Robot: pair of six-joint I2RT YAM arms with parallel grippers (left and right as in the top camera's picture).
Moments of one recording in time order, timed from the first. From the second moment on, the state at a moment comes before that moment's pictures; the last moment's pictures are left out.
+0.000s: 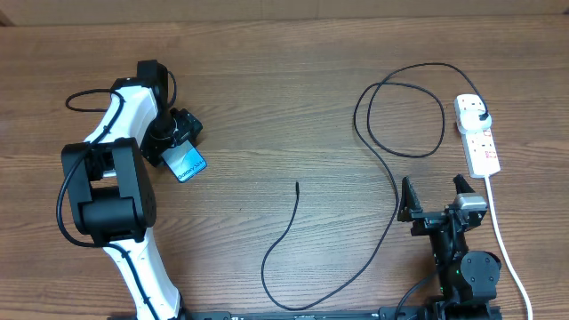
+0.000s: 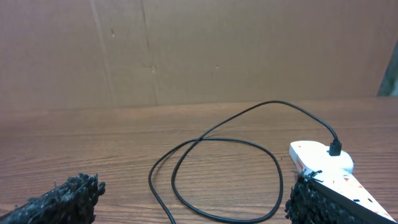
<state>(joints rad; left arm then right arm) 0.08 2.16 1.57 -0.96 0.00 -0.71 0.03 0.01 0.02 -0.04 -0.03 0.07</state>
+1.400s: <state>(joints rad) 0.08 2.16 1.57 -0.97 0.00 -0.71 0.03 0.01 0.02 -0.03 -0.03 0.07</state>
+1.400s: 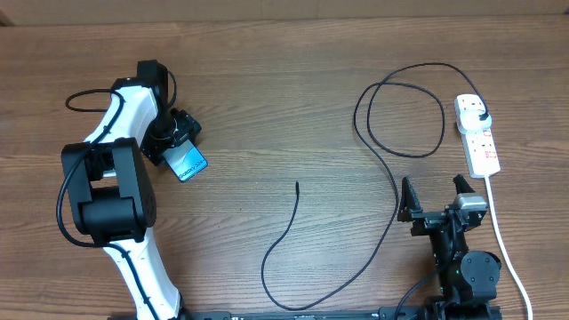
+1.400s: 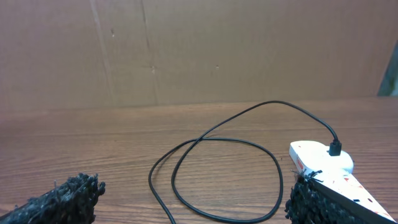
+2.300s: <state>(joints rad) 0.08 2.16 1.57 -0.97 0.00 -0.71 0.03 0.01 0.02 -0.04 -0.03 0.07</state>
